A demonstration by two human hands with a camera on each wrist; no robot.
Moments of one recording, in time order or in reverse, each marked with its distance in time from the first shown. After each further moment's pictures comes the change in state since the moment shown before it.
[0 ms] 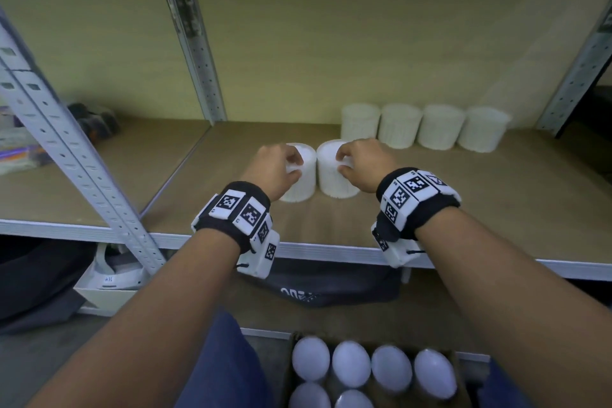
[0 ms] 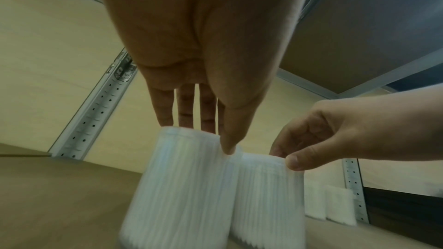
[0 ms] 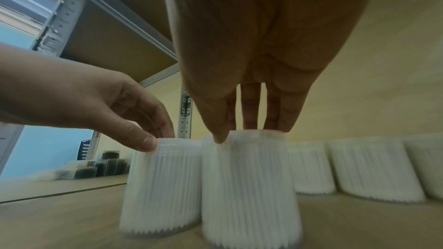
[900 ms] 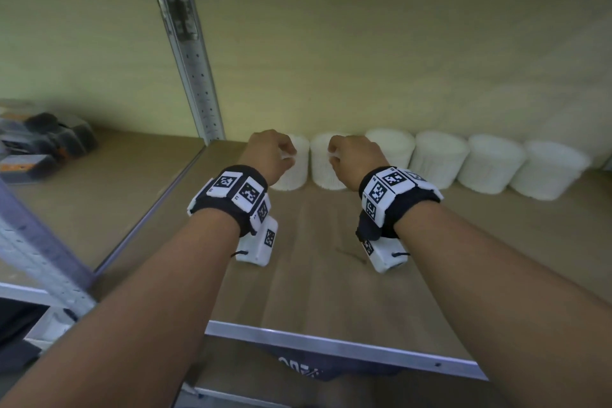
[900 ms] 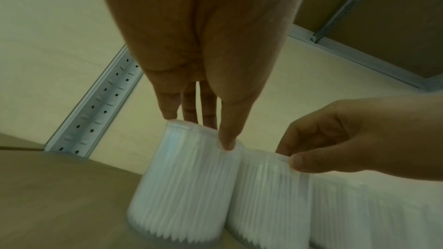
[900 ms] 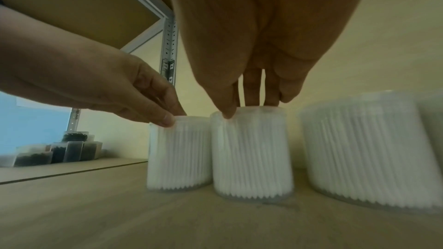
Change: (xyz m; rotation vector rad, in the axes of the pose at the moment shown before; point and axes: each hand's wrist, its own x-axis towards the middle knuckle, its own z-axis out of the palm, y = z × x) left_hand 0.132 -0.061 0.007 -0.058 0.071 -0.075; right_hand 0.148 -0.007 0.035 -0.061 0.066 -0.061
